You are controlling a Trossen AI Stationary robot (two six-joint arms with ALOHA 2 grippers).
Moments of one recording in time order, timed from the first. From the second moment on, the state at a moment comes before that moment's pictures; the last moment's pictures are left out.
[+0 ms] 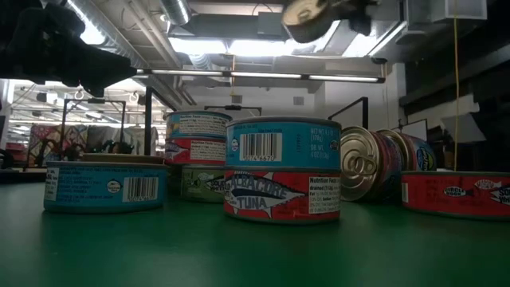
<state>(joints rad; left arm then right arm) -0.01 0.02 0.01 0.04 -0.21 -0.03 -0.26 1.18 1.25 -0.52 -0.22 0.52</state>
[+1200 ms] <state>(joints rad) -0.01 0.02 0.01 0.04 -0.21 -0.03 -0.49 1.91 1.25 0.01 -0.72 0.60</state>
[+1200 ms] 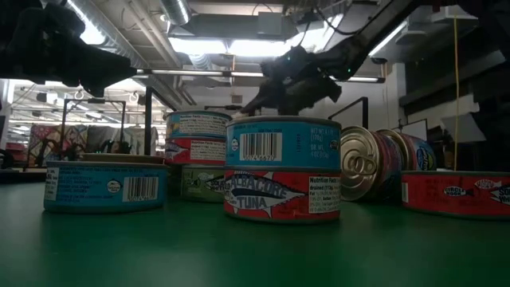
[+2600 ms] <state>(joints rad) -0.01 0.02 0.01 0.04 -0.21 -0.03 -0.49 1.92 1.25 -0.01 -0.56 0.60</state>
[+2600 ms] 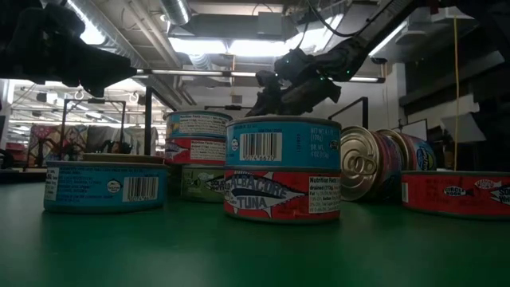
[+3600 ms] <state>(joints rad) -0.01 0.02 0.01 0.04 -0.21 -0.03 -0.51 1.92 1.25 -0.06 -0.48 0.60</state>
